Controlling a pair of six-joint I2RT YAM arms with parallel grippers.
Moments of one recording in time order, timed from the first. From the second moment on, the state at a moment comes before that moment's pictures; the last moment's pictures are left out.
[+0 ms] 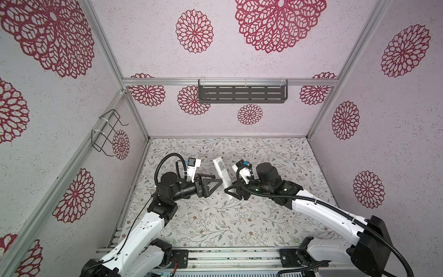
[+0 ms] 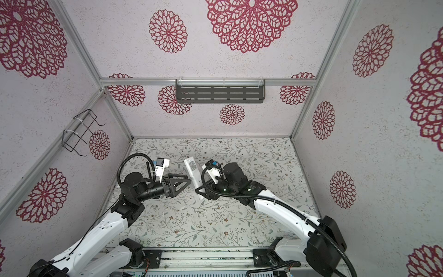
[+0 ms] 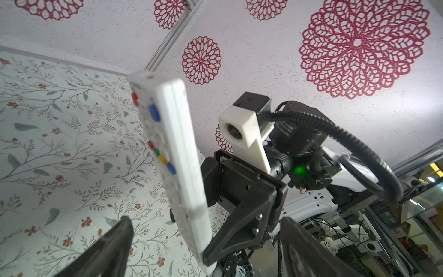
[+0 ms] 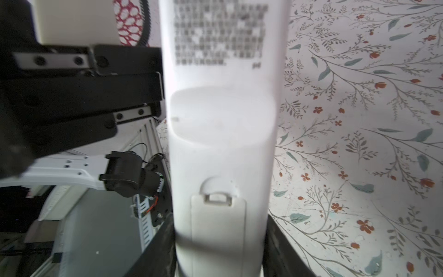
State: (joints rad) left arm -0.39 0.95 0.56 0.37 0.79 -0.73; right arm 0.78 1.24 0.95 -0.17 -0.56 0.36
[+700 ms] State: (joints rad) left arm -0.39 1.31 0.56 1.25 1.02 -1.16; right arm 0.73 1.21 0.80 0.36 -0.98 0.84
